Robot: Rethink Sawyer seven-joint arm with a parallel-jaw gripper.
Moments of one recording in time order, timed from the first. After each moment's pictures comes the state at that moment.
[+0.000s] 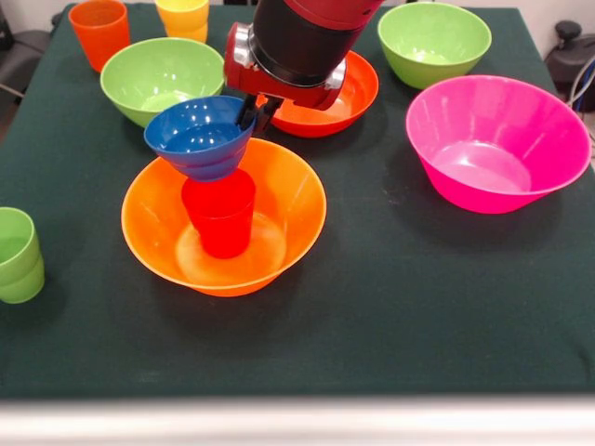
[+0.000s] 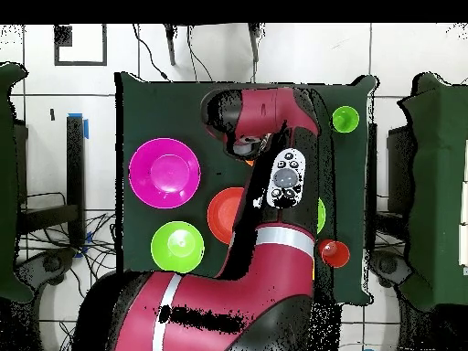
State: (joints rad) arm -0.11 -0.30 -0.16 0.94 -0.23 1.13 1.70
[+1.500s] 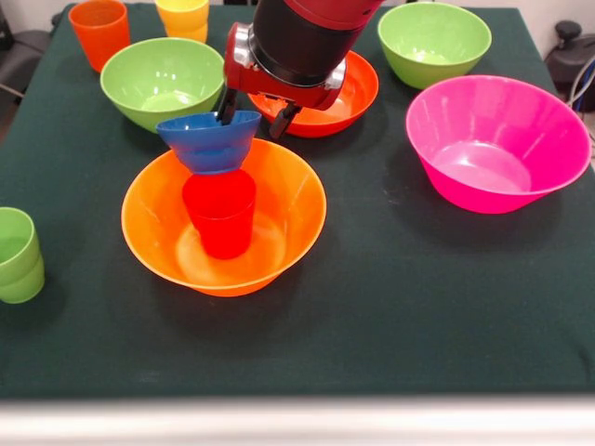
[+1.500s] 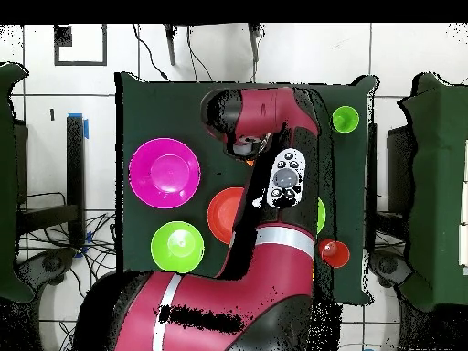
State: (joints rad) arm -0.11 -0.30 -0.16 0.94 -0.23 1.13 1.70
